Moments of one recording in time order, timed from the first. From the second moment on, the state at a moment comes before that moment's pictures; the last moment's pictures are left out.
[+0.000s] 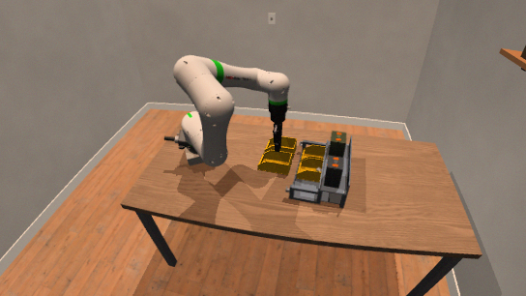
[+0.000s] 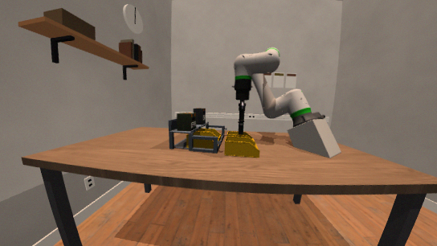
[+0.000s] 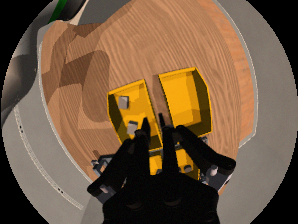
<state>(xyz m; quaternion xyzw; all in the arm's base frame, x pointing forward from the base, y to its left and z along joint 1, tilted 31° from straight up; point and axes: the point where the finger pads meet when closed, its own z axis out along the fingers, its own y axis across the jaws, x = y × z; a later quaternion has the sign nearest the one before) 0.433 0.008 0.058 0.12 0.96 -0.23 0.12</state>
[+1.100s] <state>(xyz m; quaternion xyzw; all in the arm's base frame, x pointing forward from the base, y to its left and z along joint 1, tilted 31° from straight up) 0.440 -0.009 0.027 0.12 0.96 -0.23 0.12</state>
